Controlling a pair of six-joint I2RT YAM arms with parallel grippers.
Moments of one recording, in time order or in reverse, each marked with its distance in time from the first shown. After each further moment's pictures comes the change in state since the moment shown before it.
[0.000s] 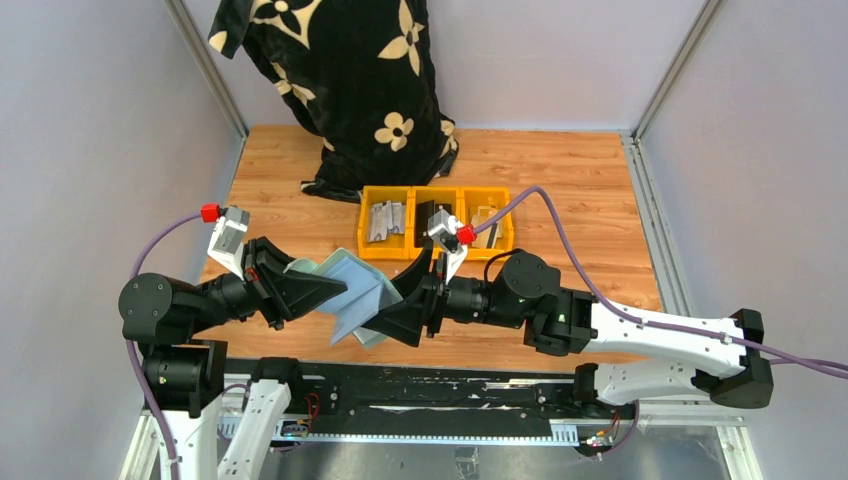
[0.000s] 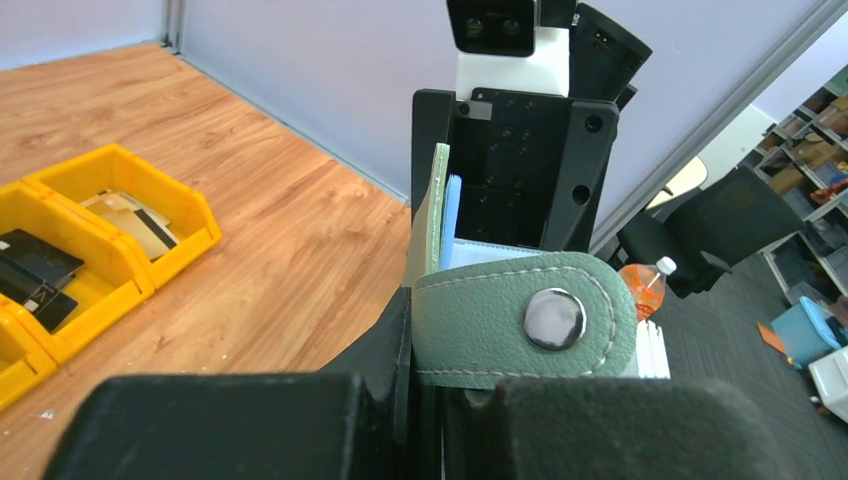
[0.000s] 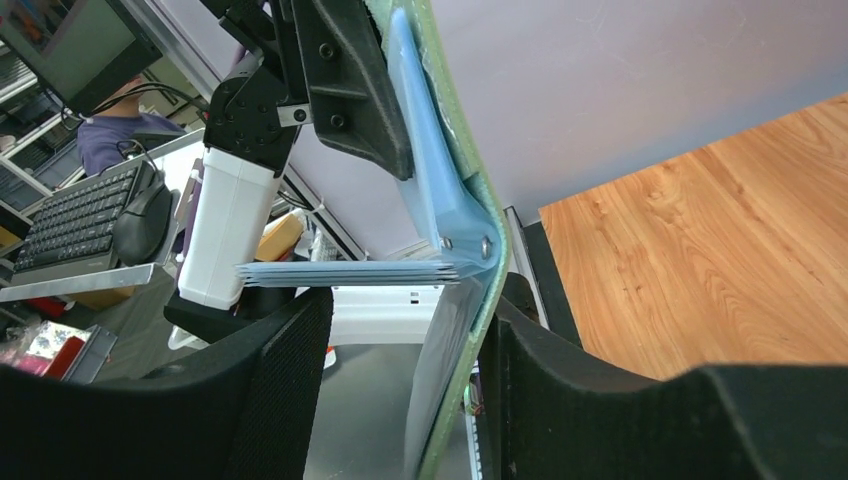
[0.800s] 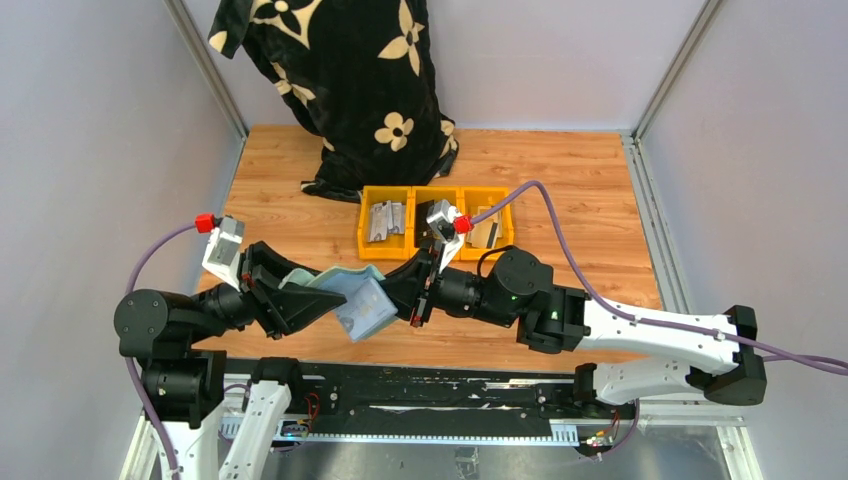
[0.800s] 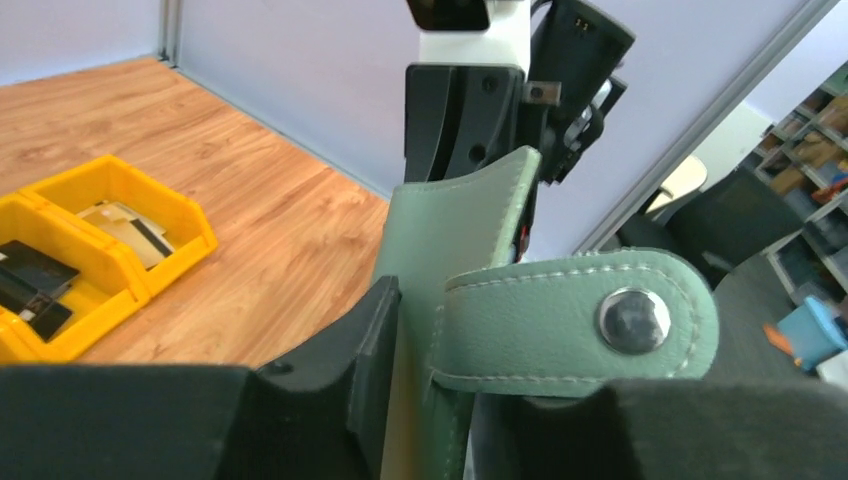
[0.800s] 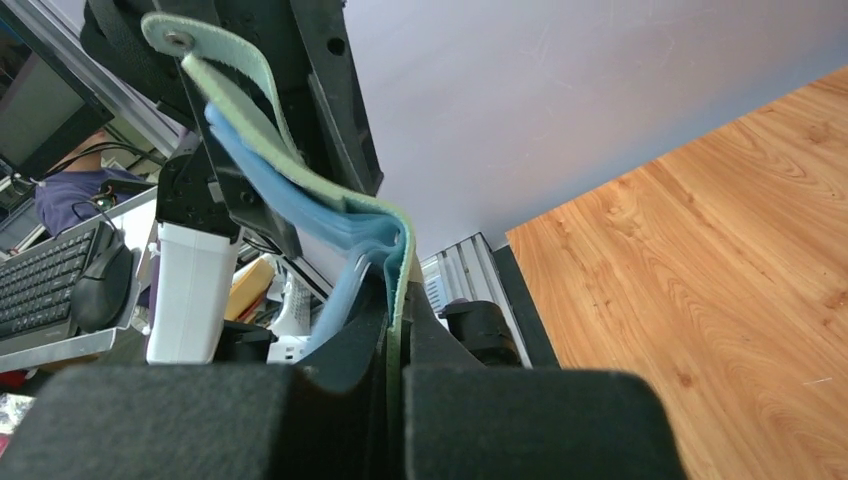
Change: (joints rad) left arm 0.000 -0.038 -0.008 0.024 -0.002 -0.021; right arm 0.008 0.042 0.043 0.008 0.116 0.014
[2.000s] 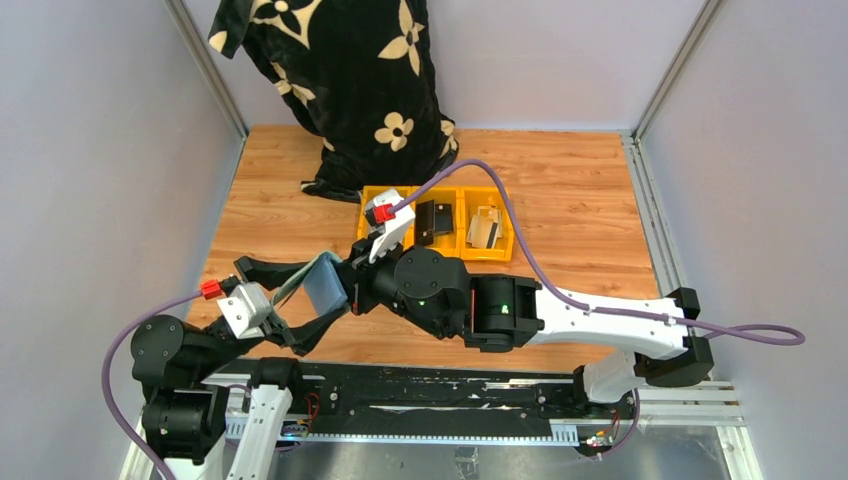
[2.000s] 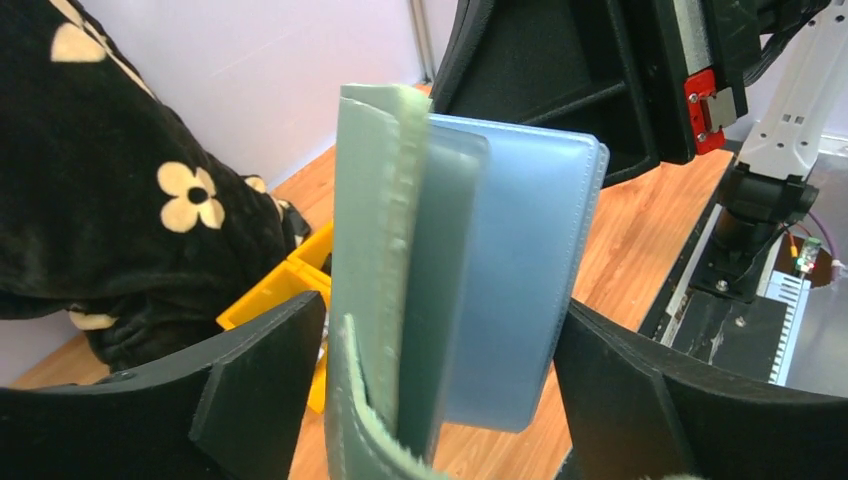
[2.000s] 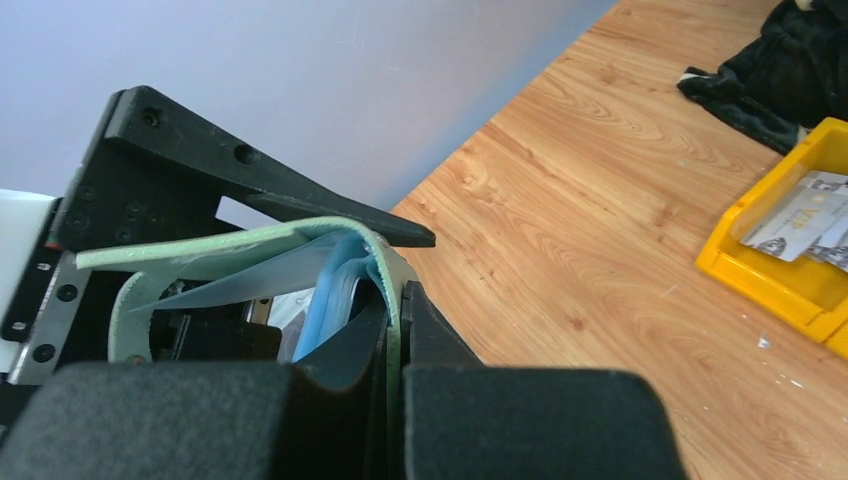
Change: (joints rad) left arm 0.000 -0.172 -0.071 -0.312 -0.254 0.815; right arm 0.129 0.346 0.542 -0.475 0.502 0.019
